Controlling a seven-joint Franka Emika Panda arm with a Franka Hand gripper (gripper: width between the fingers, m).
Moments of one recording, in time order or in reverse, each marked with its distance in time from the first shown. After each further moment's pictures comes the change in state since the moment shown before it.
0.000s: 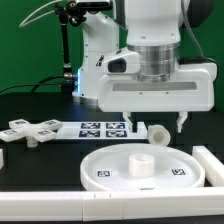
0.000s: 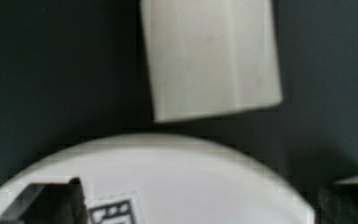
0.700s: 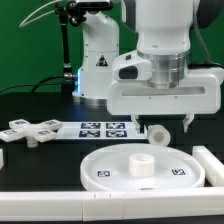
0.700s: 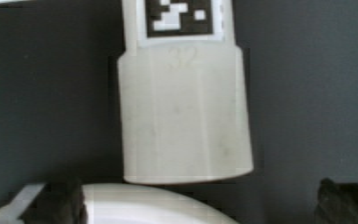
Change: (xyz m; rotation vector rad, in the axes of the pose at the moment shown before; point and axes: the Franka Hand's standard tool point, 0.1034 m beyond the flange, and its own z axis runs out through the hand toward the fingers) arm -0.018 -0.012 0.011 -0.028 -0.203 -0.109
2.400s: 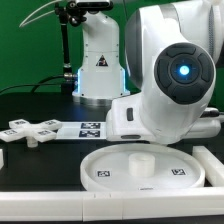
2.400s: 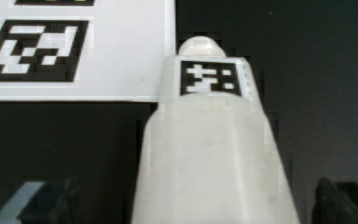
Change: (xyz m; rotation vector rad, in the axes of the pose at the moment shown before) arm -0.006 0.010 0.027 -0.009 -0.632 -0.026
